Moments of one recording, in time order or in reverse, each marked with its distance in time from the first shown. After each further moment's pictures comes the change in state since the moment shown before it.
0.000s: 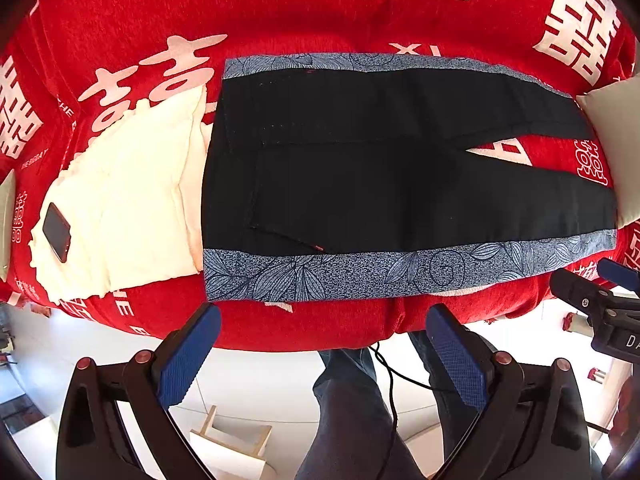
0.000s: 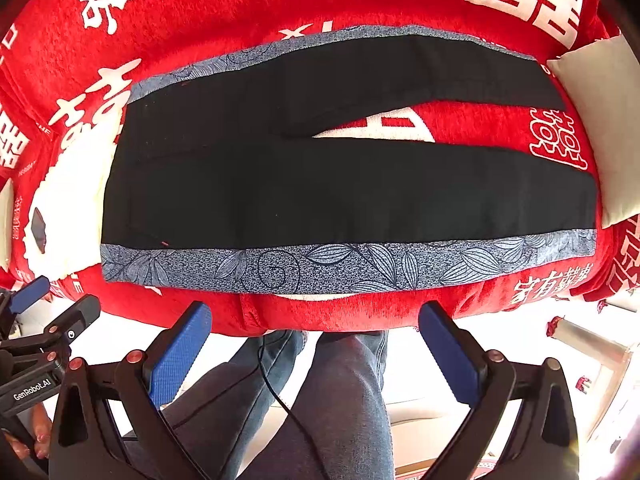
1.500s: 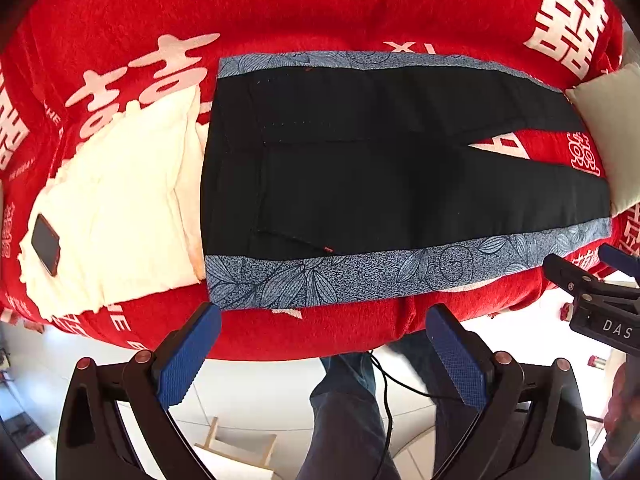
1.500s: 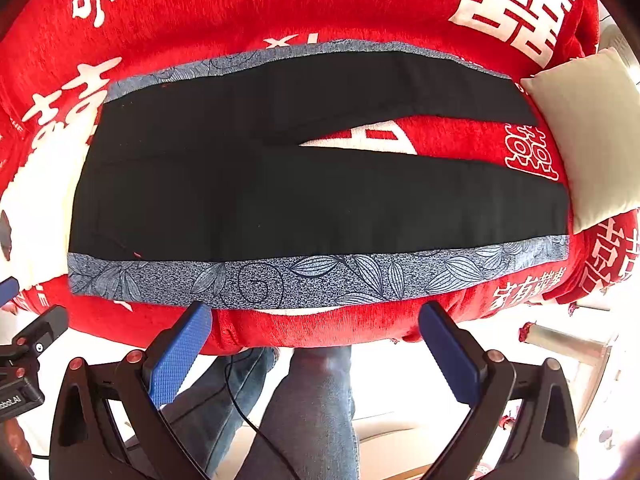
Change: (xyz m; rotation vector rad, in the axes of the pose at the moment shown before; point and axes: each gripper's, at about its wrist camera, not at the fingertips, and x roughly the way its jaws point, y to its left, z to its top) left arm 0.014 0.022 -0.003 0.028 -0.017 -0.054; right arm 0.010 0.025 -0.006 0.000 -0.069 -0.163
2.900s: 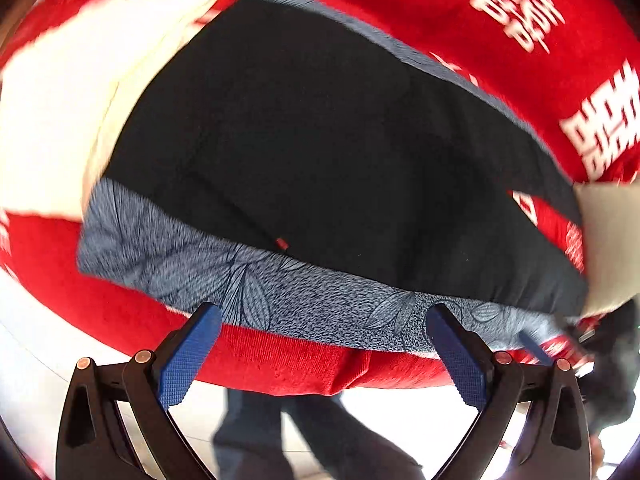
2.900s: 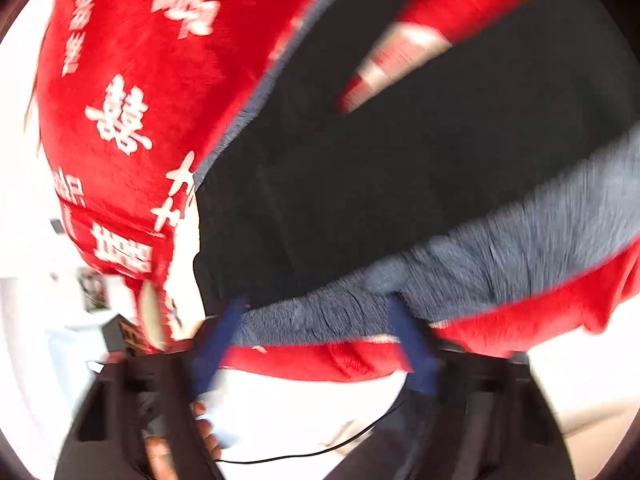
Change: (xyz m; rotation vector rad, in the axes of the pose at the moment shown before) left arm 0.109 0.017 -0.020 -0.374 -0.067 -0.255; right arm 0.129 -0.110 -0.028 0.433 0.021 0.880
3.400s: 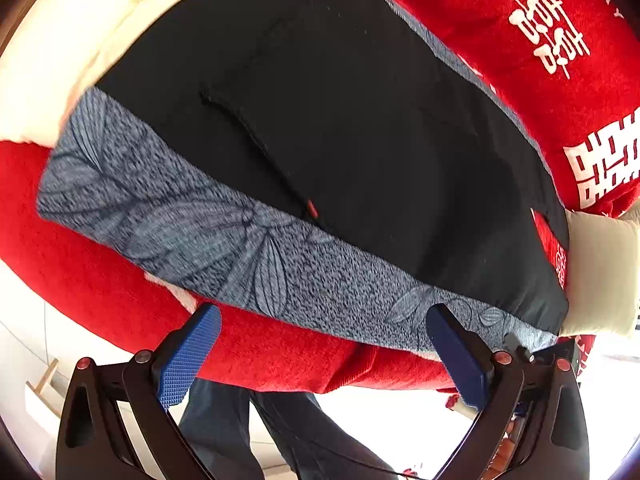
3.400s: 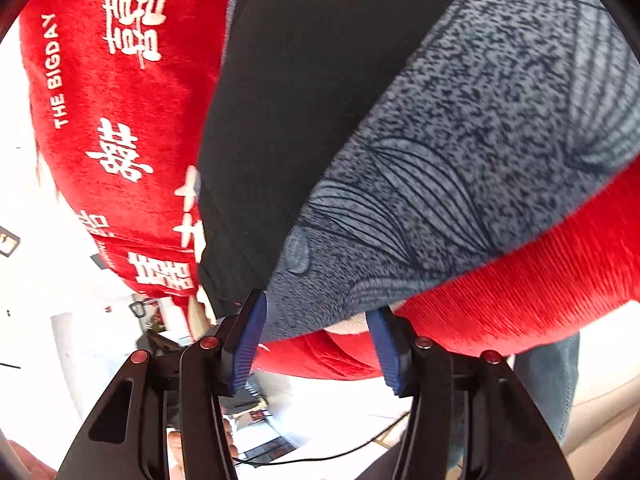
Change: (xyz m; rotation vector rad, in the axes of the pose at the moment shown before) left arm 0.030 0.024 -0.015 -0.104 0.045 -0.093; right arm 0.031 -0.081 -0.012 0.125 -0.002 0.204
